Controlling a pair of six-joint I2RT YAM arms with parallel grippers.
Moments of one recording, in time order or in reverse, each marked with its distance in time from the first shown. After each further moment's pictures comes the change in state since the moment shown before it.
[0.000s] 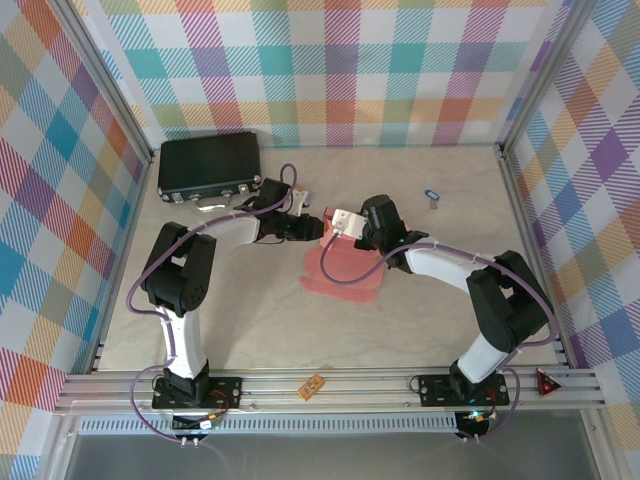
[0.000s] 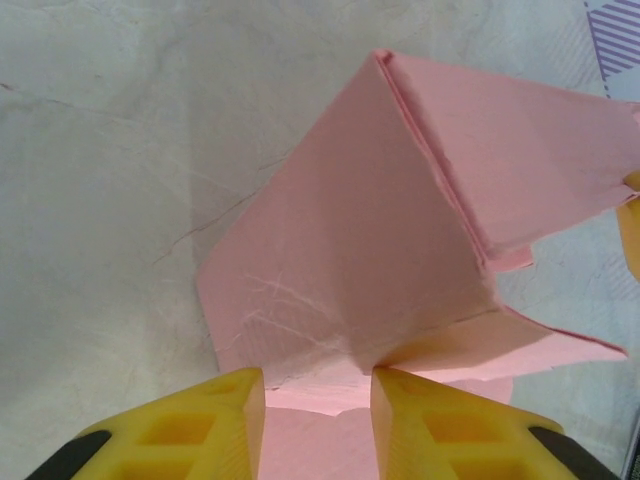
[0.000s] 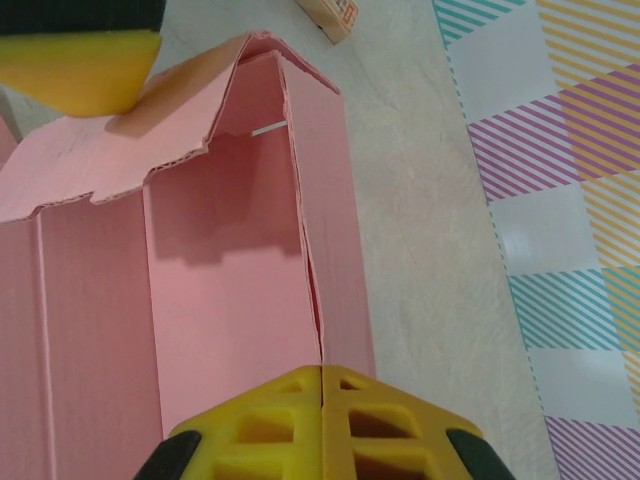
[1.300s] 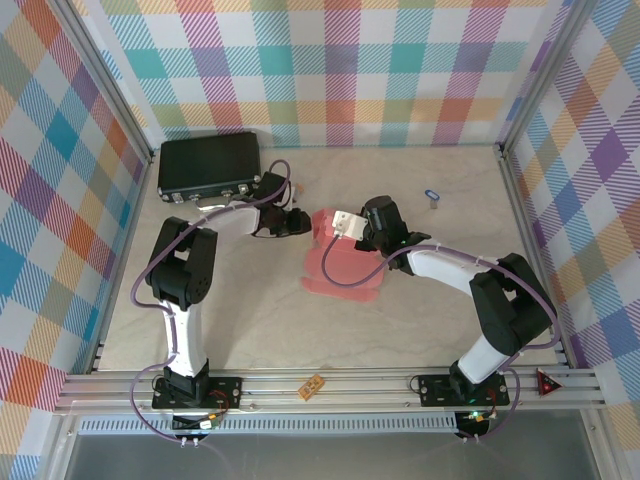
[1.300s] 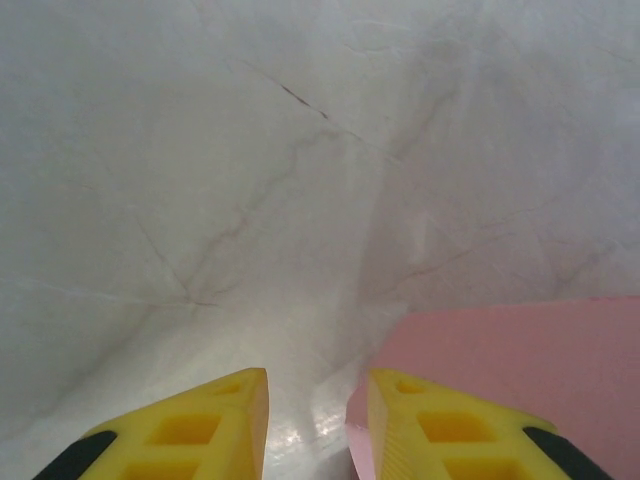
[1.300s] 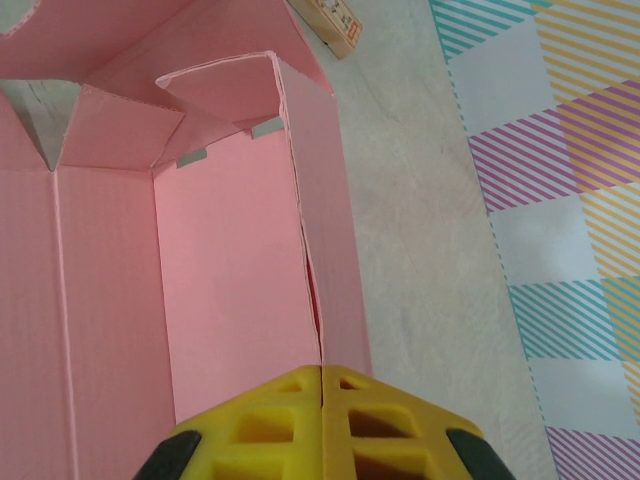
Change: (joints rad) left arm 0.032 0.053 0.114 -0.185 -0.261 -0.108; right arm 0.000 -0.023 -0.018 0.004 -0.023 -0.007
